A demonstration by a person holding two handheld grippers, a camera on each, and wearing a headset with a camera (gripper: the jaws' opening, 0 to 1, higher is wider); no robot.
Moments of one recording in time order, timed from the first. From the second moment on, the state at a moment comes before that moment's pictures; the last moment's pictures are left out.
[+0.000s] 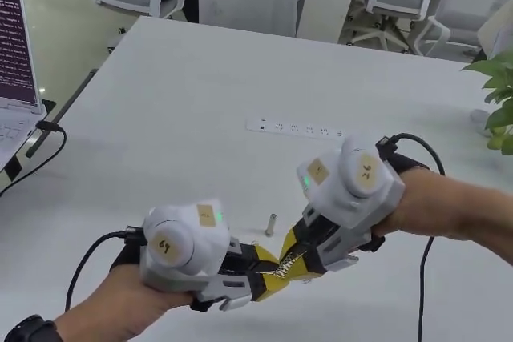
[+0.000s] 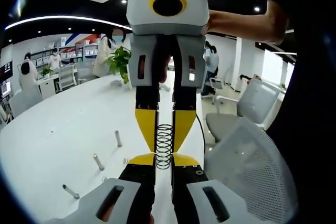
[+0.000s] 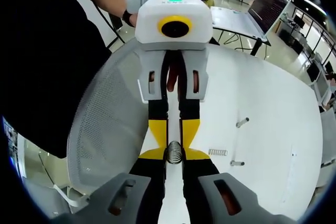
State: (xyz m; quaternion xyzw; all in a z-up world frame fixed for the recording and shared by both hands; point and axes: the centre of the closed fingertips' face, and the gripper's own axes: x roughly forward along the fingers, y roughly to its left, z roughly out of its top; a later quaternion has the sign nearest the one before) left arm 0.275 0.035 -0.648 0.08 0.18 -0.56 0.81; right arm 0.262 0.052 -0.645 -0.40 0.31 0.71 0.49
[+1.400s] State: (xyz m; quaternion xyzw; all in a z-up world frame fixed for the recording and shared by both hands) left arm 0.281 0.165 -0.677 0.03 0.23 -0.39 0.89; right arm 0.313 0.068 -0.674 -0.39 0.34 0.68 0.53
